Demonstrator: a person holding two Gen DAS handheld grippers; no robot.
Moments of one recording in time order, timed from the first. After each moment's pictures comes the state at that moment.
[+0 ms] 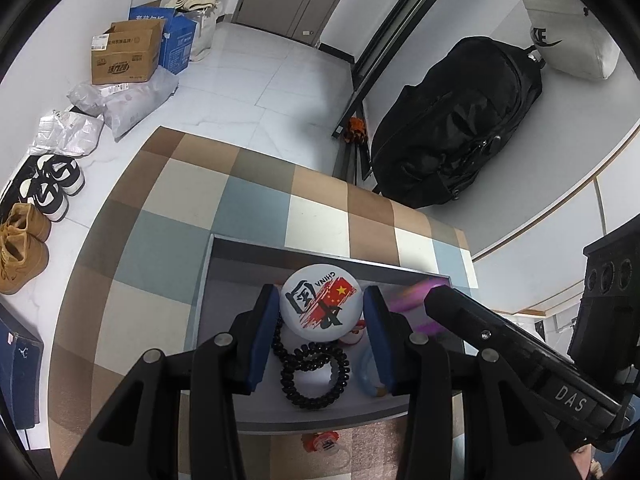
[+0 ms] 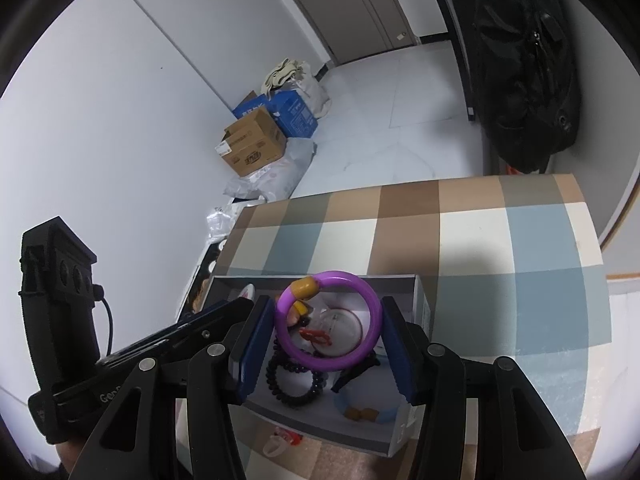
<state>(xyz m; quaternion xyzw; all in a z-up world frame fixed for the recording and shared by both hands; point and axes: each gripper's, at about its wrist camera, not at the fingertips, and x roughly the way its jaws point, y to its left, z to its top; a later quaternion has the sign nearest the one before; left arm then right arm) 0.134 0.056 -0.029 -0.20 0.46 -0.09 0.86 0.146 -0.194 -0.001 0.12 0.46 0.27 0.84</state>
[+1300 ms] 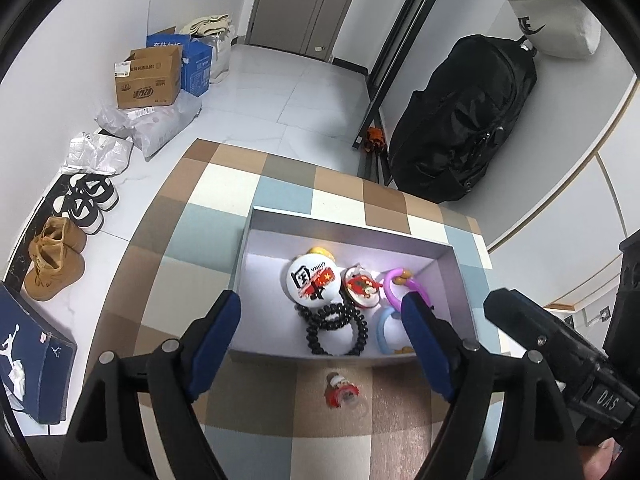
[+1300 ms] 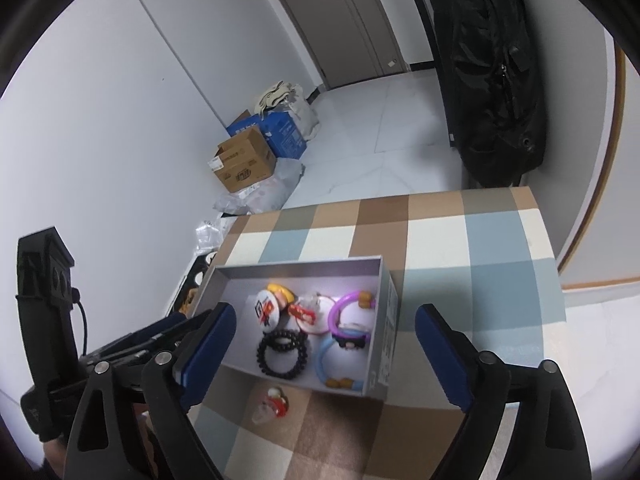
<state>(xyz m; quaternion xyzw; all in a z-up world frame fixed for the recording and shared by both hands) 0.095 0.053 -0.019 -0.15 0.44 -0.05 0.88 0.102 -0.217 0.017 0.09 0.42 0.24 0.87</state>
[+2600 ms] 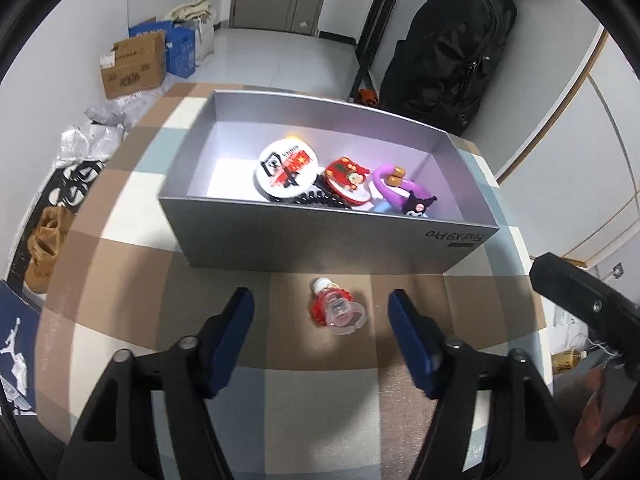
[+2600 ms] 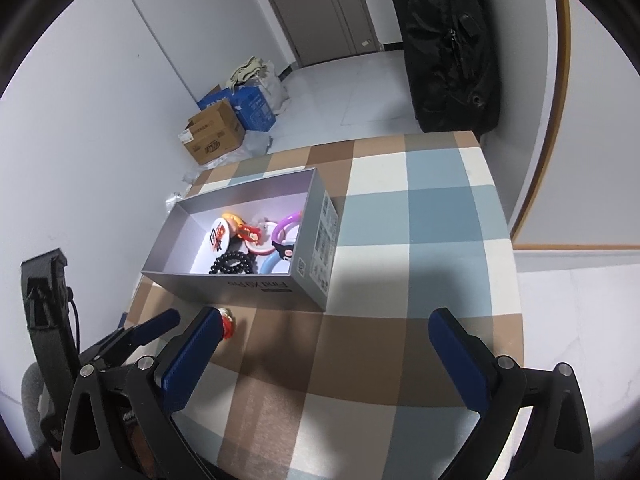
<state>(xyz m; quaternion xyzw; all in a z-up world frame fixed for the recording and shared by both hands) 0.062 0.020 -0.065 -0.10 0.48 -0.07 0.87 0.060 -0.253 -0.007 0.06 0.46 0.19 0.86</state>
